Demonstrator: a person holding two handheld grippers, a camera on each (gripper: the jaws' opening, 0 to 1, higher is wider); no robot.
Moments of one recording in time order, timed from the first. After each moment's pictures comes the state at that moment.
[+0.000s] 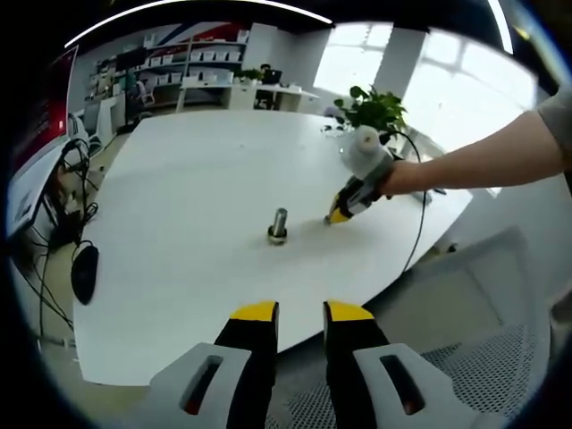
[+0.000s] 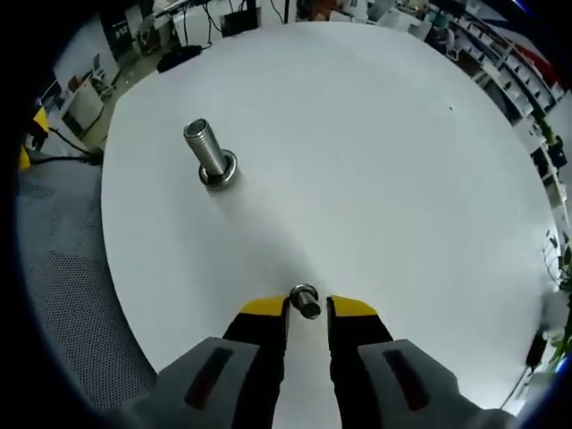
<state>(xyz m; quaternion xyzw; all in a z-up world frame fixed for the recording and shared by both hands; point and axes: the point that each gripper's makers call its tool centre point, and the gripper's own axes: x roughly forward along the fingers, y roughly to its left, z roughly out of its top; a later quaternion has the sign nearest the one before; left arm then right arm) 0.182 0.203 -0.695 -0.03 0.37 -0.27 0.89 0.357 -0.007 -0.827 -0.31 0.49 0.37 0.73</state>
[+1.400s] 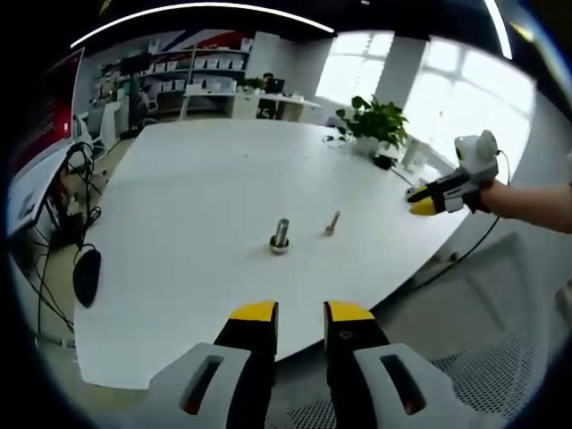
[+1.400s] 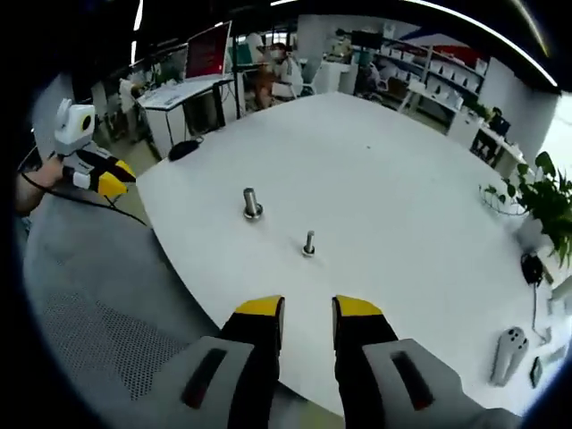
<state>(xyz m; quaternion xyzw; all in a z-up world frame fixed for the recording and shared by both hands) 0.186 0.204 -0.688 -0.04 0.35 -0.26 0.90 0.244 -0.076 -0.687 -0.15 0.38 0.29 0.86</state>
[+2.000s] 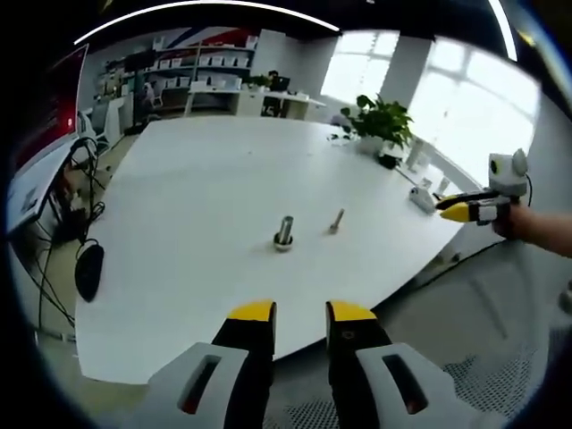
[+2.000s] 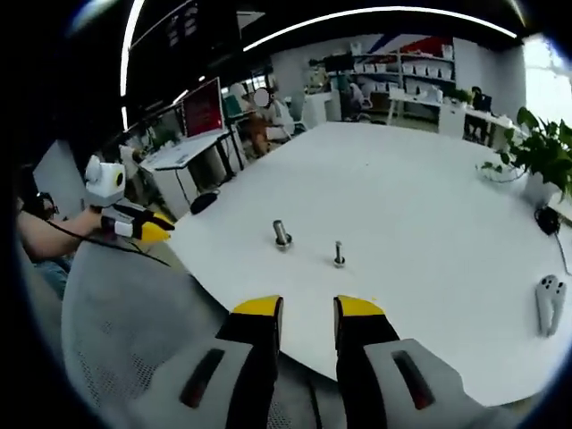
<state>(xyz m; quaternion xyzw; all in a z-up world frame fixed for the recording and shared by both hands) 0.186 0.207 -0.688 -0.04 0.36 -0.25 0.90 0.210 -0.063 -0.659 -0.03 0.33 0.30 0.90</state>
